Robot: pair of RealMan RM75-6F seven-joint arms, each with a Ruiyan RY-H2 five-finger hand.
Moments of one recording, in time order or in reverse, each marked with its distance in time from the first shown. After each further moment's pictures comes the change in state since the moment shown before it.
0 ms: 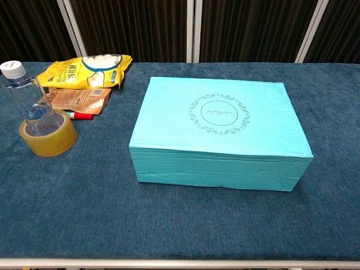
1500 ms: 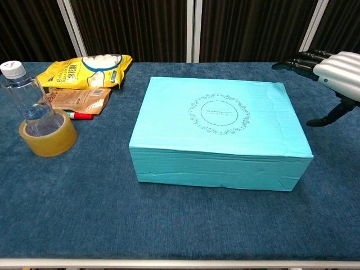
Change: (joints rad) left arm 0.018 0.002 0.020 -0.032 -0.007 -0.005 -0.029; right arm 0.498 -0.495 -0.022 0.831 -0.294 -0.231 0.297
